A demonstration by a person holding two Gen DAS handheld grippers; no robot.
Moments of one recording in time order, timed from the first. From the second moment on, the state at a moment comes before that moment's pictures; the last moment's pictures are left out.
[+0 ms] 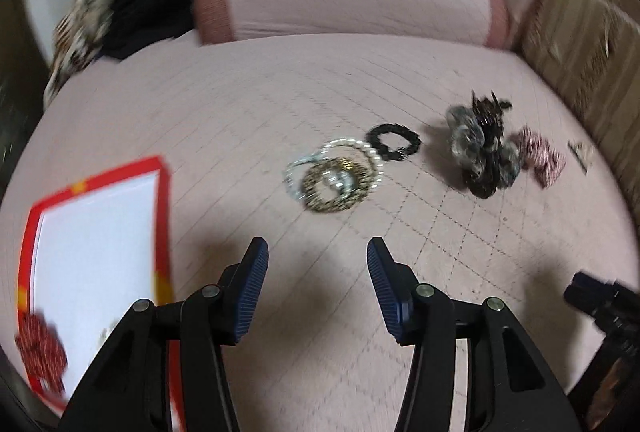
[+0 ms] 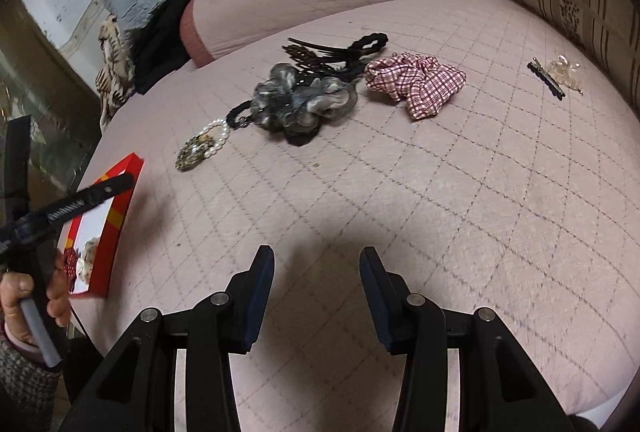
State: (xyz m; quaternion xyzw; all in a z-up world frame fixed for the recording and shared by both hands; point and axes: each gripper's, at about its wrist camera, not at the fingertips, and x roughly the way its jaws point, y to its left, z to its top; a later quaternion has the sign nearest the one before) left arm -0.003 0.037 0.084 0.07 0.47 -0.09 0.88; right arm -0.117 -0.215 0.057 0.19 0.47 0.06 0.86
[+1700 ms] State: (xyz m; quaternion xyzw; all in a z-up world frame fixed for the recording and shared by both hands) left arm -0.061 0.080 0.138 -0.04 0.44 -0.15 0.88; right arm -0.088 -0.167 0.112 0.18 0.43 0.11 0.88
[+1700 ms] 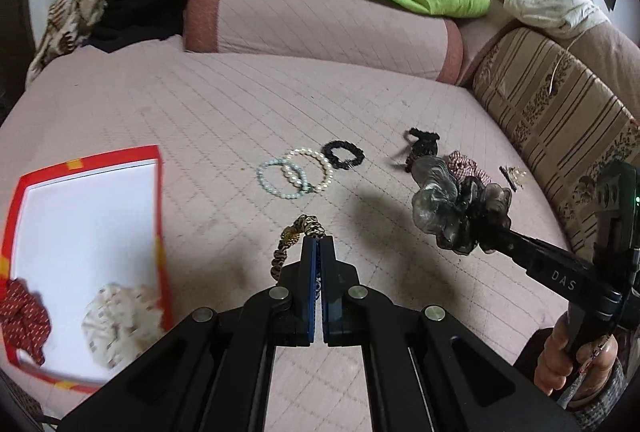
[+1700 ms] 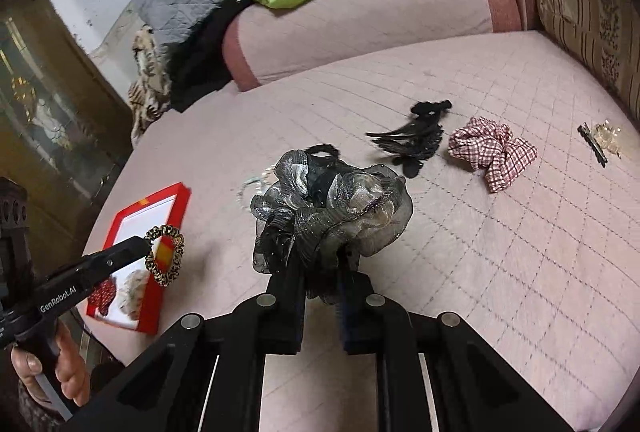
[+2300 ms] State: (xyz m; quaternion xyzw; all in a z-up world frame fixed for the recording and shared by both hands) left arm -0.052 0.281 0.177 -0.08 0.41 0.01 0.91; right arm -0.067 -0.007 0.163 0.06 0.41 0.23 0.88
